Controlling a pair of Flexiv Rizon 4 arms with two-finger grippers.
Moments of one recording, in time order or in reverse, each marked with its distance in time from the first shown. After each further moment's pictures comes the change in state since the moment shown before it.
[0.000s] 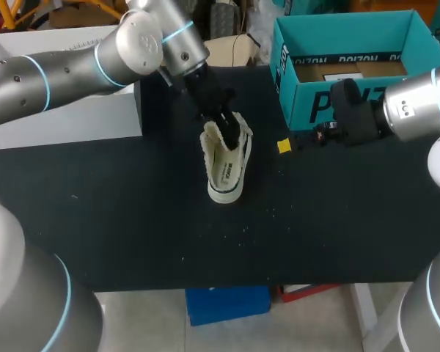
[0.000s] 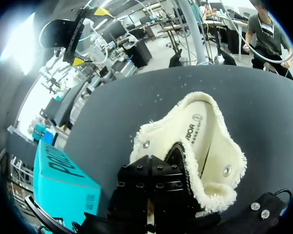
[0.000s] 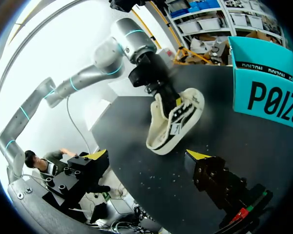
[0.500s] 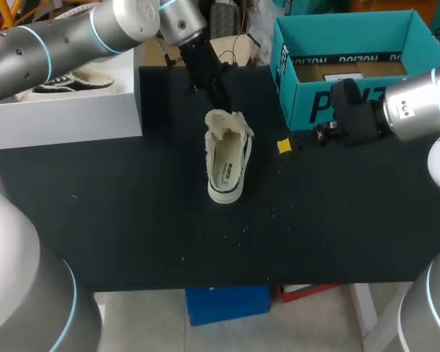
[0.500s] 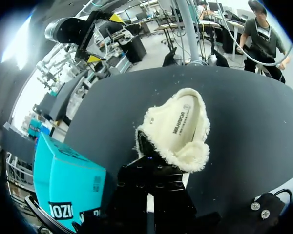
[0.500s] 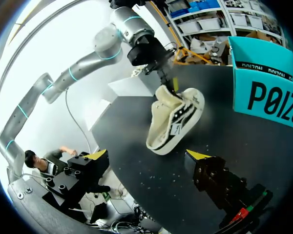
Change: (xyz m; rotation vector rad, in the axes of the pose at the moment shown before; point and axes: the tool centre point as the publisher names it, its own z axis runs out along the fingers) left arm -0.017 0.018 -0.057 -0.041 0.033 -0.012; right arm 0.000 0.000 0.000 0.000 0.000 0.000
